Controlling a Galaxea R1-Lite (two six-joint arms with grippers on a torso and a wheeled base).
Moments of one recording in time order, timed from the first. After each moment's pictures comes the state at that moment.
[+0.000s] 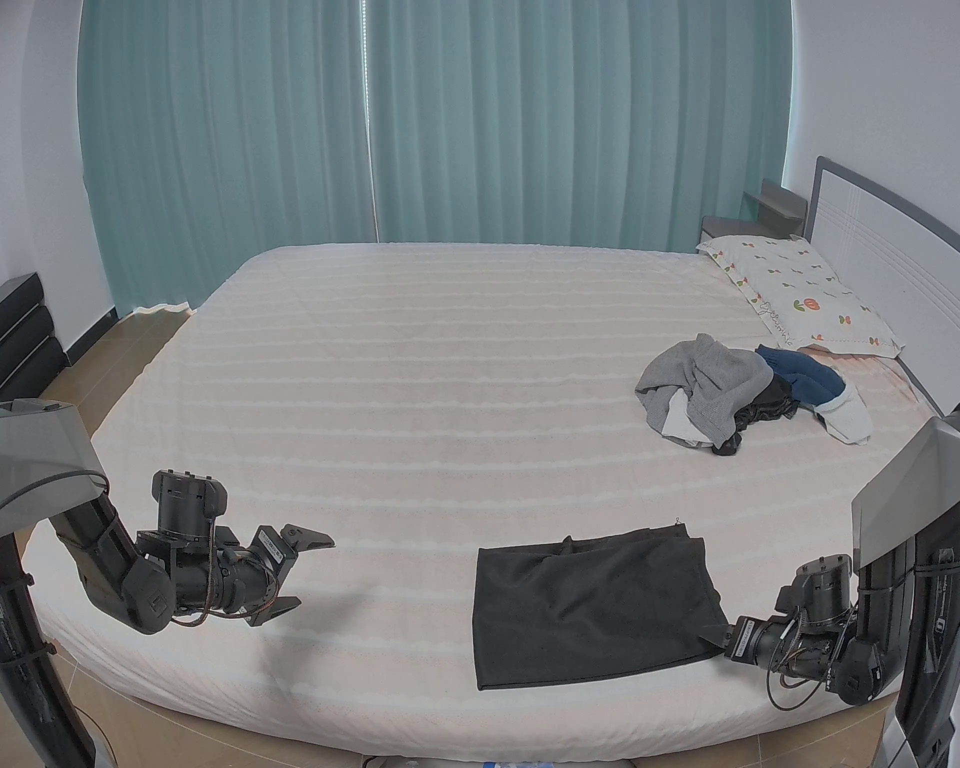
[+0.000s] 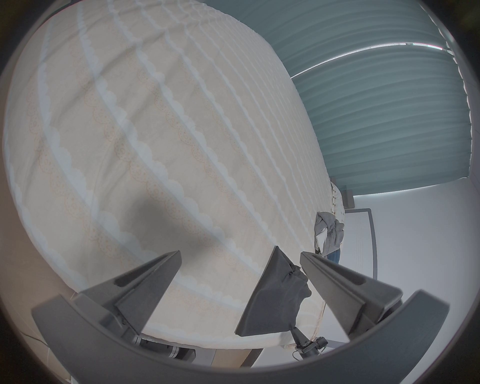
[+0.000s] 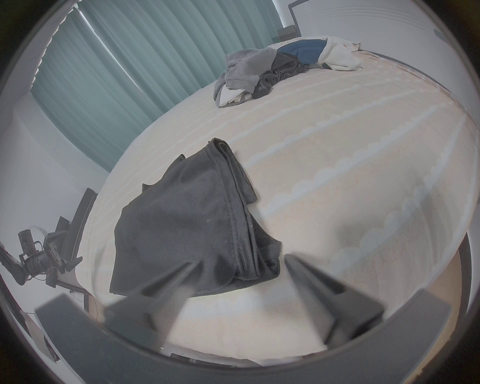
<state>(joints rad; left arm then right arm) -0.12 2.05 -0.48 -0.83 -0.36 -1.04 0.21 2.33 -0.02 -1.54 0.02 0.55</state>
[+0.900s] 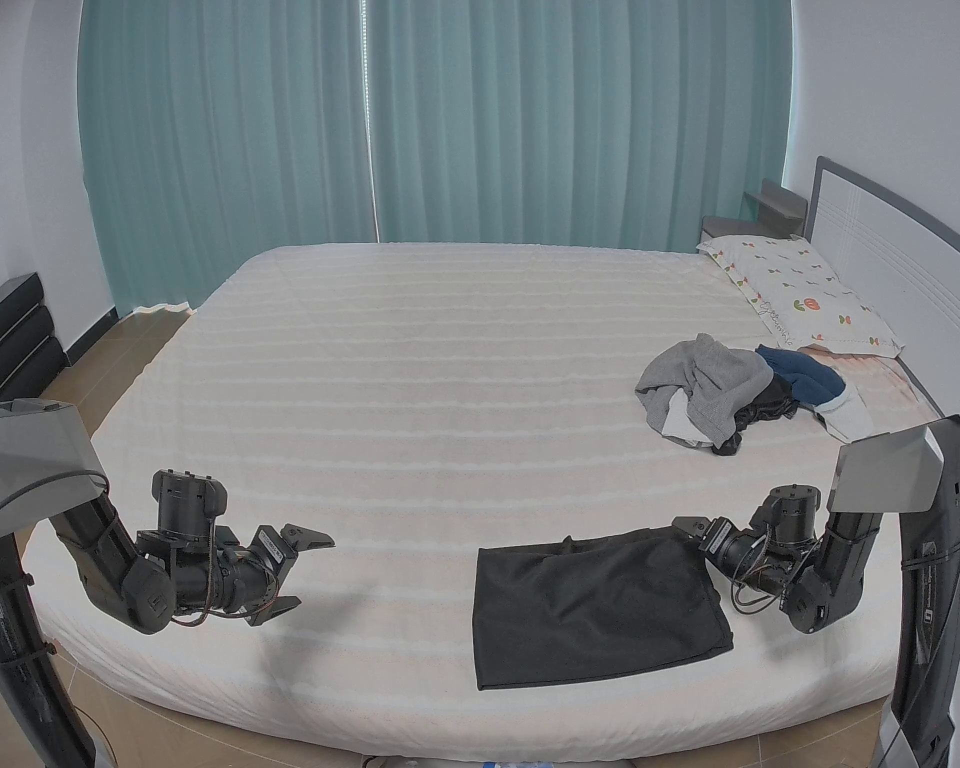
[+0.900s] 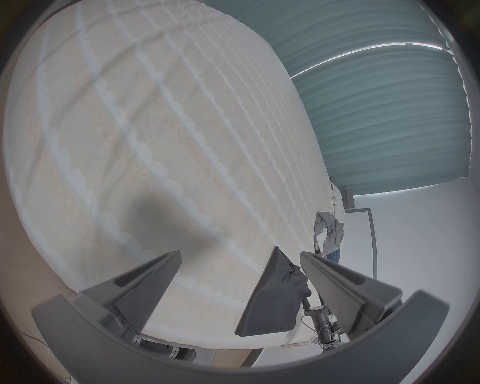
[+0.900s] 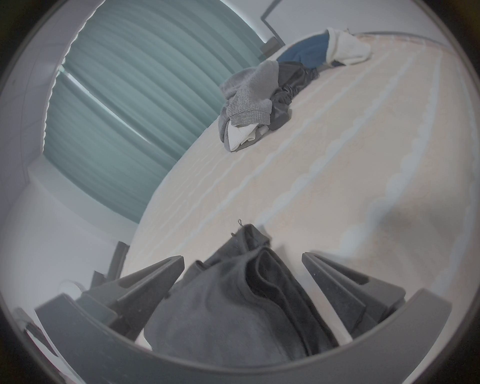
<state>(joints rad) -0.12 2.05 -0.48 -0.83 -0.36 -1.04 0.12 2.44 -0.59 -1.36 0.14 0.77</state>
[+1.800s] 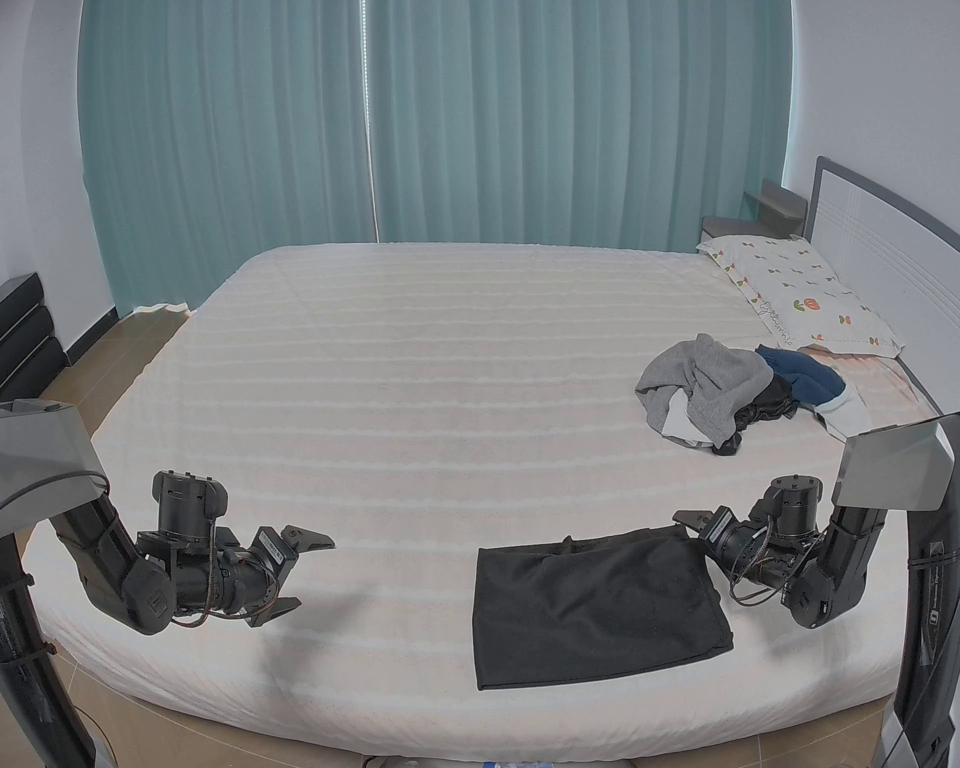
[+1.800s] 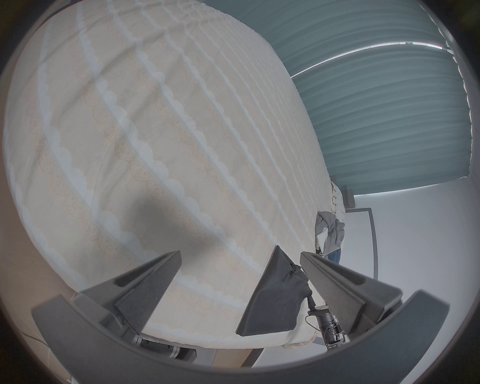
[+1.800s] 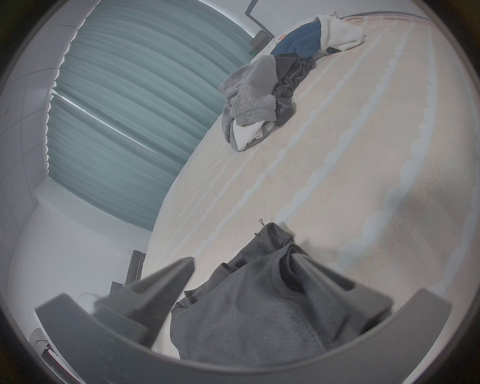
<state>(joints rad) -0.12 2.05 -0.48 -0.83 -0.36 -1.04 0.13 2.40 -0.59 -1.34 0.18 0.88</state>
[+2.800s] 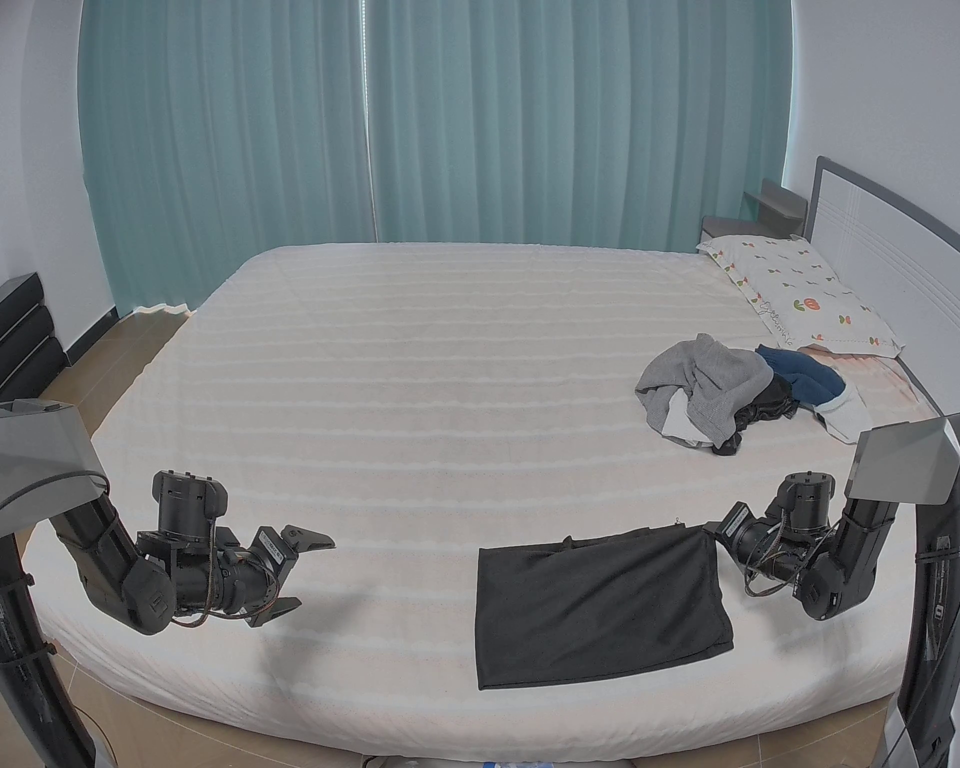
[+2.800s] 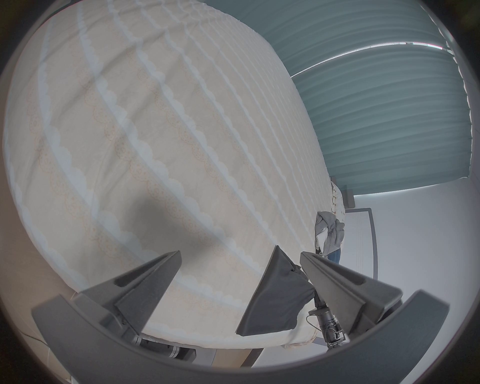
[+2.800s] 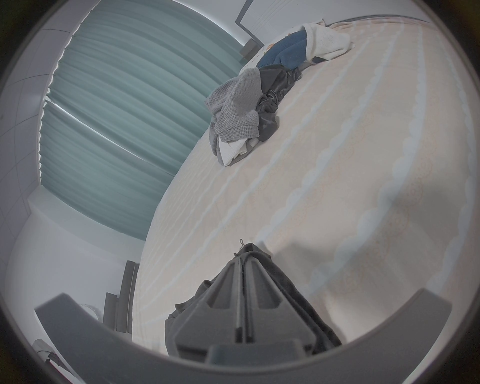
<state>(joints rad) -0.12 2.05 -0.48 -0.83 -0.36 -1.04 0.07 2.39 -0.60 -1.31 0.16 0.88</state>
